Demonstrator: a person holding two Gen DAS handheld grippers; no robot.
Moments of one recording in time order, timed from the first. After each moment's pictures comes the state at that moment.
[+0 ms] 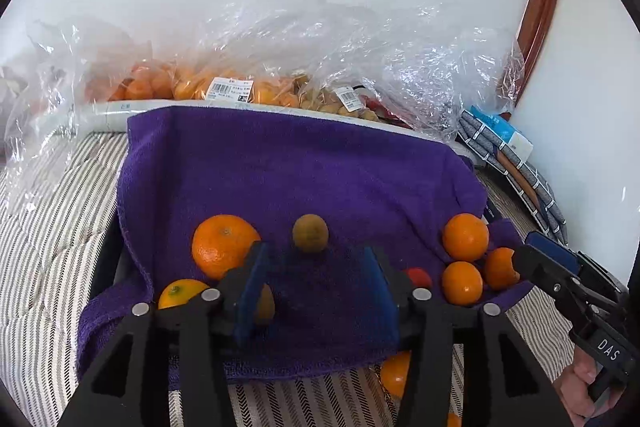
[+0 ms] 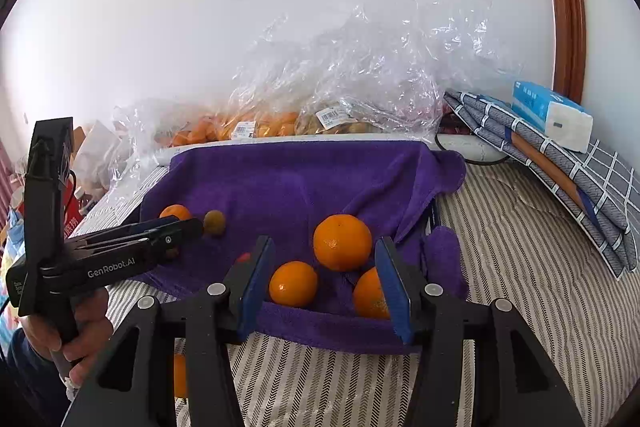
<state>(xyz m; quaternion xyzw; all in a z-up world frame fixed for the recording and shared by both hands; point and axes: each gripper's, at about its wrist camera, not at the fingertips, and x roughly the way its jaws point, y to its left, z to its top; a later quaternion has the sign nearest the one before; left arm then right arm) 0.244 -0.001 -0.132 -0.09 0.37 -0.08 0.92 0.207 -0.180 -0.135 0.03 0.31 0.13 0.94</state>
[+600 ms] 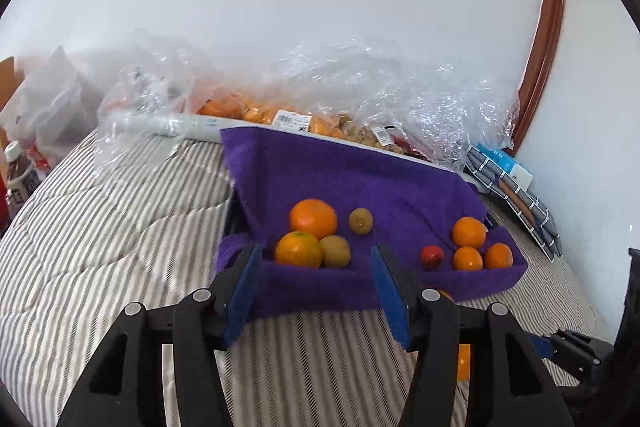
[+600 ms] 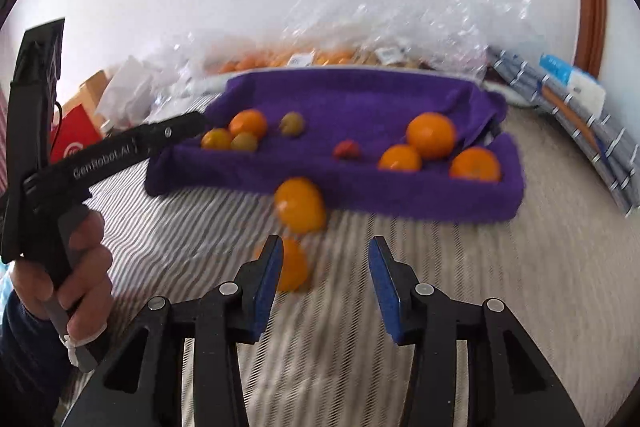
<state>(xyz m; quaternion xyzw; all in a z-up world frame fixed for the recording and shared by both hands) 0.161 0.056 -0.118 -0.12 0.31 -0.03 0.94 0.132 -0.111 -0.158 0.00 0.39 0.16 0.91</state>
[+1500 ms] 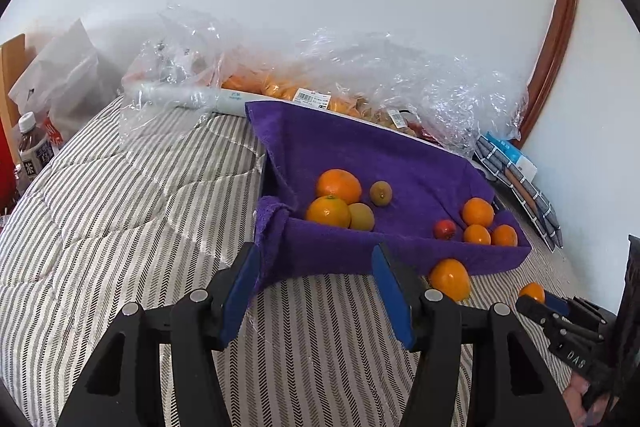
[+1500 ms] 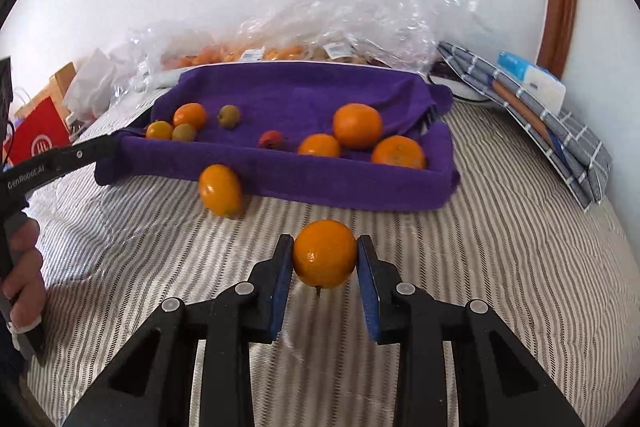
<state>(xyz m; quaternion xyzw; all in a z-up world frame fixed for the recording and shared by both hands) 0.145 0.073 -0.128 -0.13 0.33 -0.03 0.93 0.131 -0.161 -0.159 -0.03 0.39 0.10 0.92</state>
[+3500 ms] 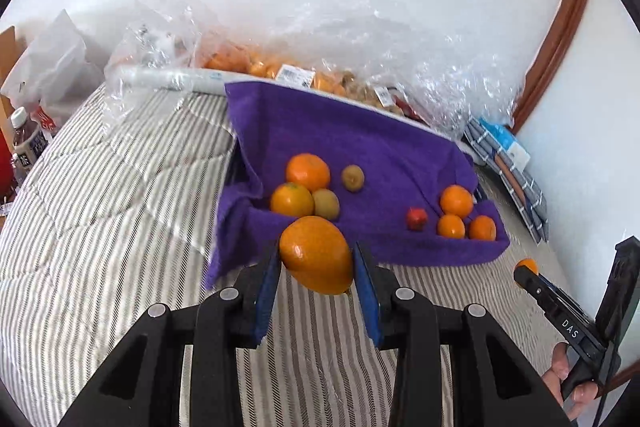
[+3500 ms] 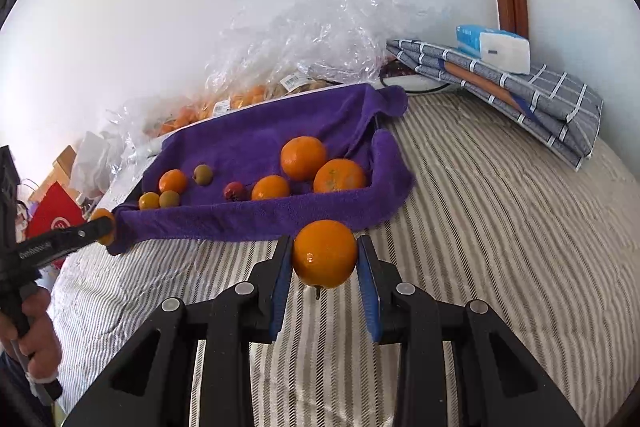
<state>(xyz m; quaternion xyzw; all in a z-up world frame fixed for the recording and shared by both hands) 0.157 0.052 -0.108 -0.14 0.39 -0.04 0.91 0.141 -0.214 -0.146 0.09 0.36 0.08 0.92</state>
